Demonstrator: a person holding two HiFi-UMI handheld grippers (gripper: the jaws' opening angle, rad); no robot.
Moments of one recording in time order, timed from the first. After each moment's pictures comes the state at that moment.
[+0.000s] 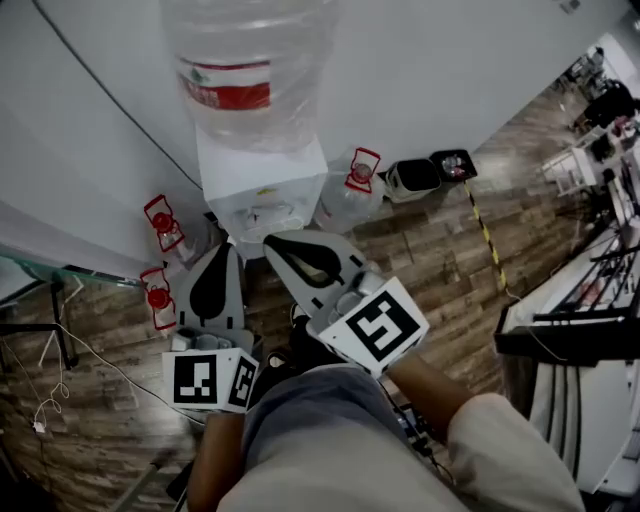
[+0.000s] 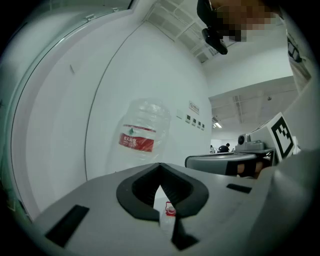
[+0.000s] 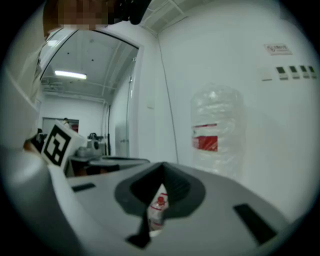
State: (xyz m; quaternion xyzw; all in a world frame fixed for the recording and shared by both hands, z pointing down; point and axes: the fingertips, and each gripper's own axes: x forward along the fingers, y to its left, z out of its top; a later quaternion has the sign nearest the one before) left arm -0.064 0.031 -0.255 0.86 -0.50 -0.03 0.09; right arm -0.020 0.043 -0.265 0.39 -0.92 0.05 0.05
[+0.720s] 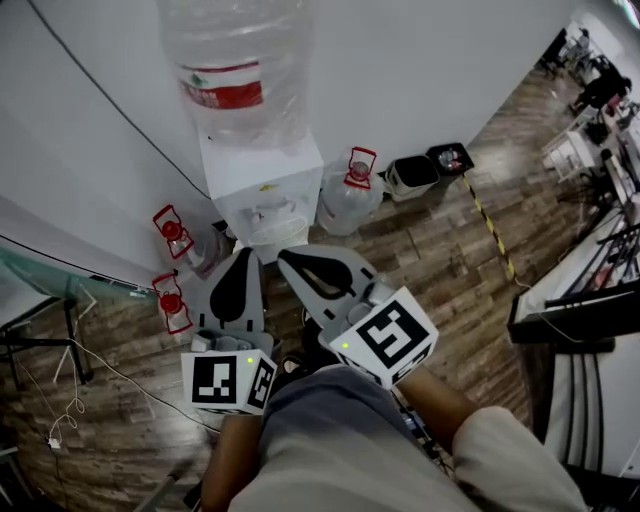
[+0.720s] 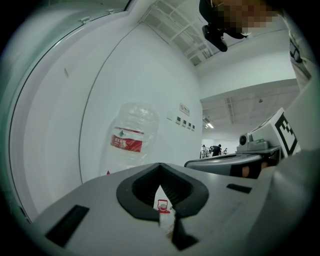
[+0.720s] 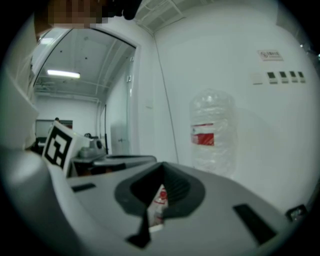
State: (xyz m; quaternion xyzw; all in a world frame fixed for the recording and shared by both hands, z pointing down) left arm -0.047 0.083 -0.267 0.88 -0.47 -0.03 0.08; right arm -0.015 0.104 -0.272 0.42 -0.90 0.06 0.06
